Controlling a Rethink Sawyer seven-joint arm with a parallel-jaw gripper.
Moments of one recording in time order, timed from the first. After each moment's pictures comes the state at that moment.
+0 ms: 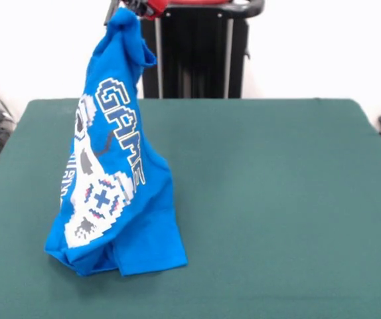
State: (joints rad) arm -0.44 -0.87 -0.11 2.22 -0.44 -0.94 1.14
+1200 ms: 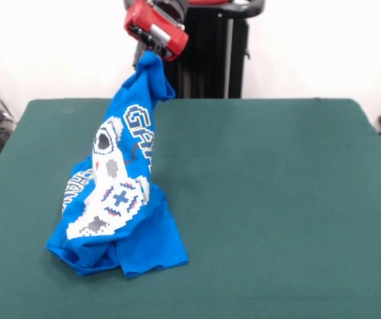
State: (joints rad) arm -0.41 -0.38 -0.25 2.24 -0.41 -1.54 1.14
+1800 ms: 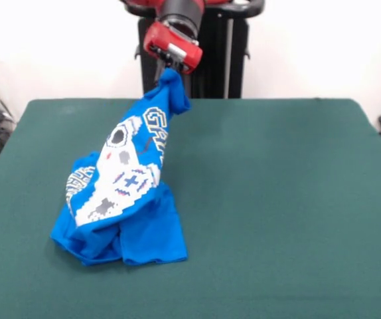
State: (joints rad) arm -0.43 -0.08 -0.25 2.24 -0.41 -1.81 1.14
